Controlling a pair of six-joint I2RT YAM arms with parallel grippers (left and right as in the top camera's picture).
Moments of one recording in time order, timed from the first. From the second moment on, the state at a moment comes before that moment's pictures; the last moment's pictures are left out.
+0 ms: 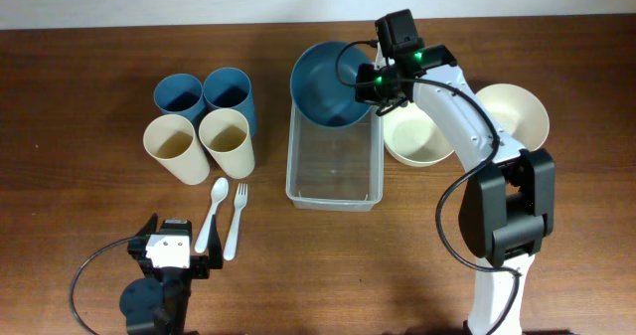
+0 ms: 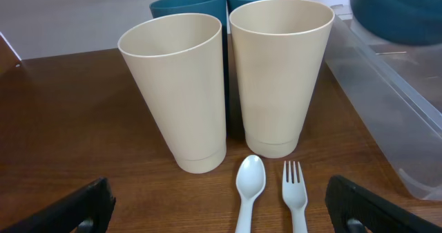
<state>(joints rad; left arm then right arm) 0.13 0.01 0.11 -0.35 0.12 0.14 0.28 2.14 1.84 -0.80 -0.18 0.42</state>
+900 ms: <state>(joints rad) 0.13 0.01 0.11 -0.35 0.12 0.14 0.20 2.09 2.08 -1.26 -0.14 0.33</state>
